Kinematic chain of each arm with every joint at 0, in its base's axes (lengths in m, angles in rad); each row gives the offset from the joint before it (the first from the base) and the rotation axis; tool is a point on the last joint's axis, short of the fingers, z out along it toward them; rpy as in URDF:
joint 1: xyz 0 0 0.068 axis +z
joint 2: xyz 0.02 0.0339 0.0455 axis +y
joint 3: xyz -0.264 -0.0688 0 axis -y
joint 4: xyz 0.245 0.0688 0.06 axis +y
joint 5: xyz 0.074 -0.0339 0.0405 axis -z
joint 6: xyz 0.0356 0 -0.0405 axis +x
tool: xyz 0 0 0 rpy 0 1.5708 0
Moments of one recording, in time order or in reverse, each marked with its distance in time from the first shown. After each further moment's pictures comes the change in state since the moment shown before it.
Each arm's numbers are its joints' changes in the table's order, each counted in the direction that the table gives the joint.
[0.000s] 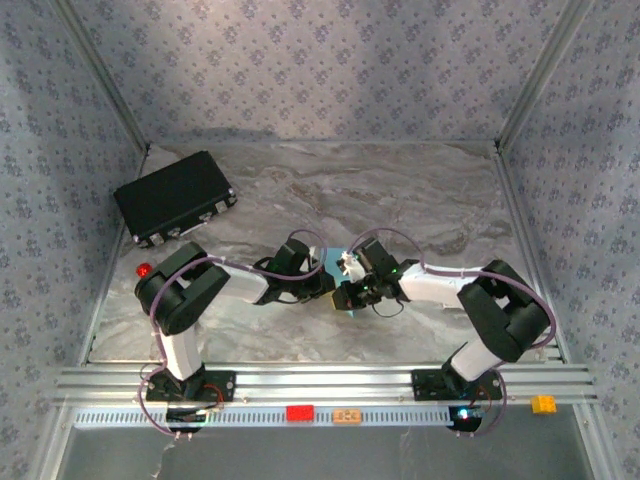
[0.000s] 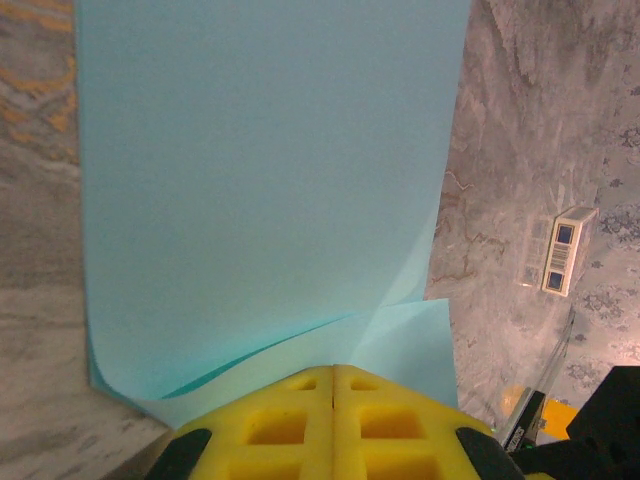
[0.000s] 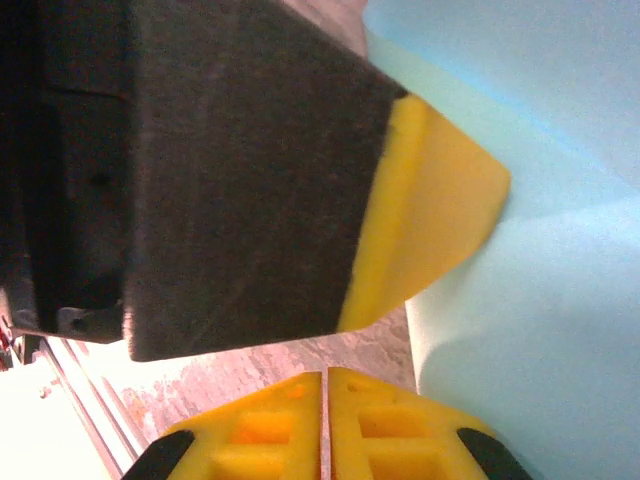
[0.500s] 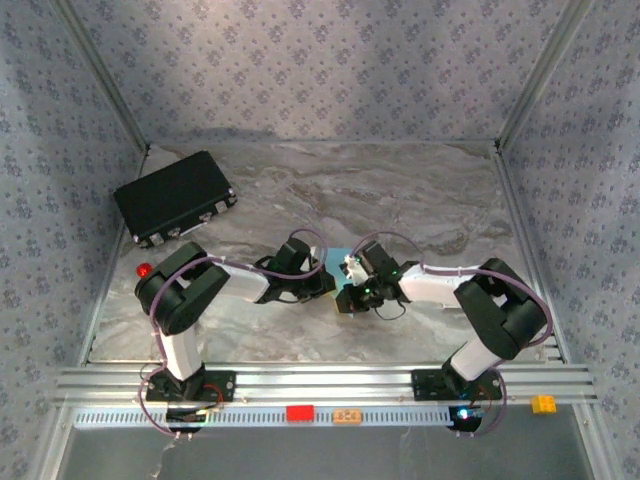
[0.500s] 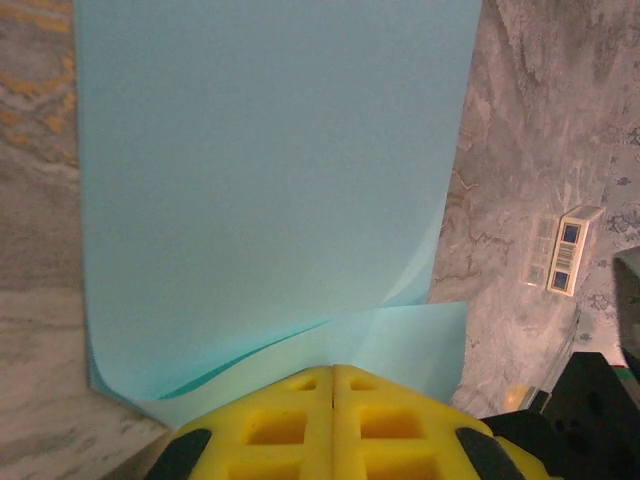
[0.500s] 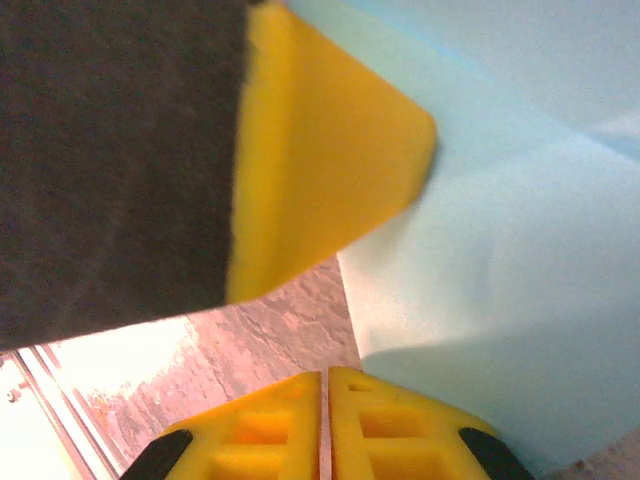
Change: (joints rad) left arm 0.000 0.000 0.016 0.033 0.000 0.007; right arm -0.010 0.014 -0.036 -0.008 0.012 0.005
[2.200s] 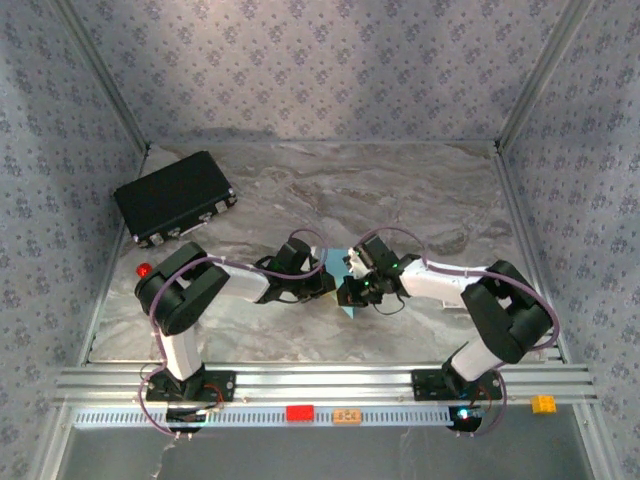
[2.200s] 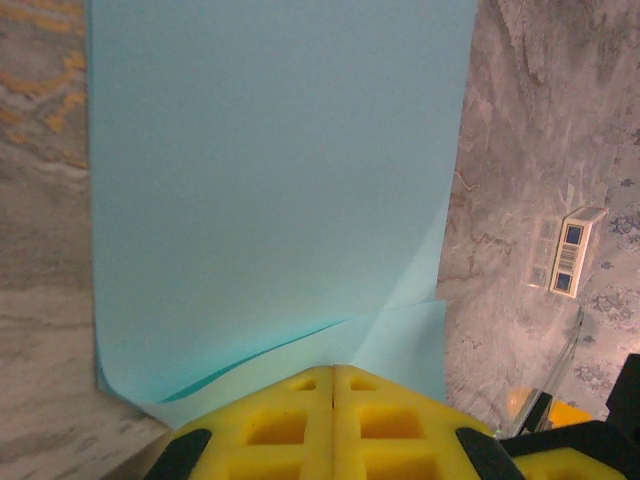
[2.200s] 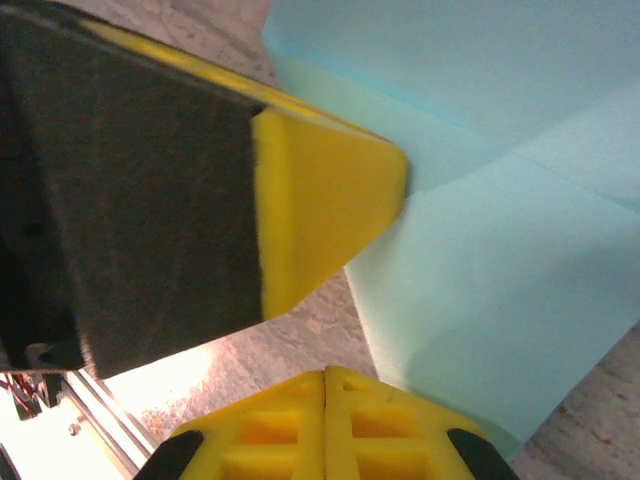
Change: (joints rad) left arm -0.004 -0.001 0.002 0.006 -0.008 0.001; right arm -0.014 -0.023 0.071 0.108 0.026 0.132
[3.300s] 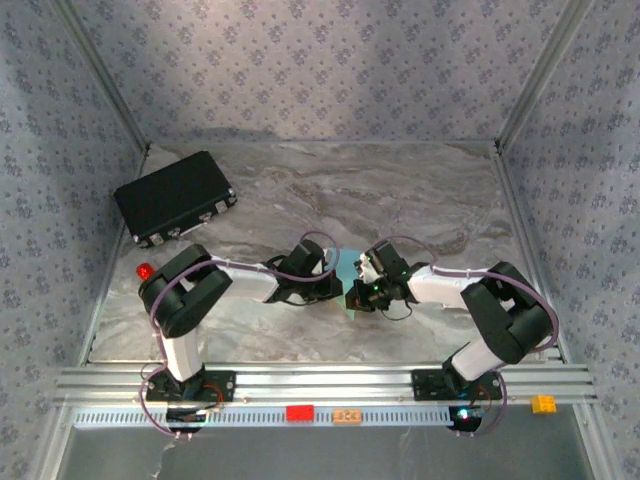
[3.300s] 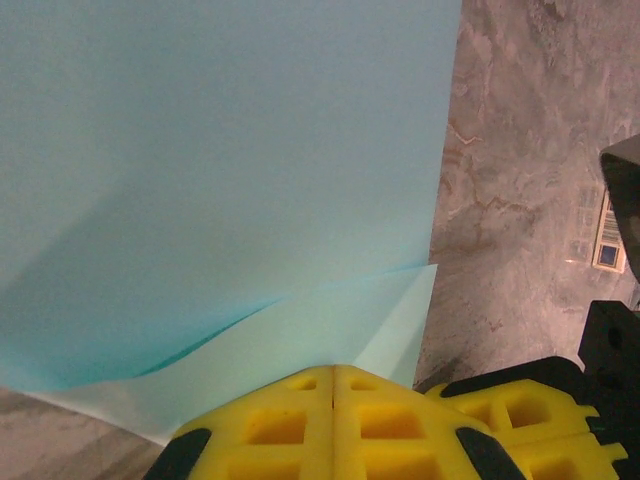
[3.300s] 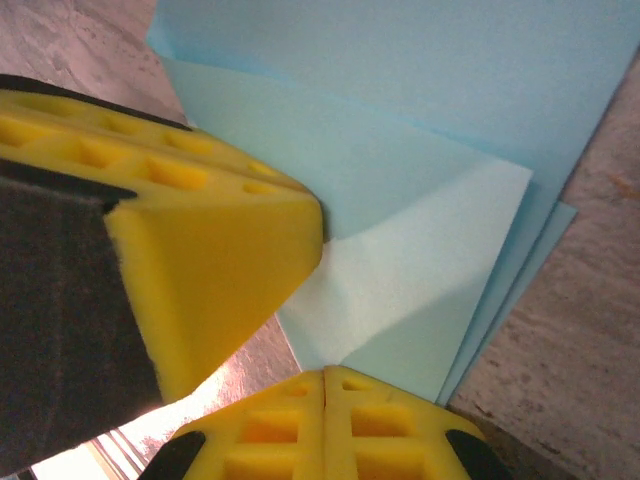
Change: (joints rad) left arm -0.064 0.002 0.080 0.140 -0.068 0.068; right arm -0.056 -0.015 -0.113 -0.102 -0.032 0.042
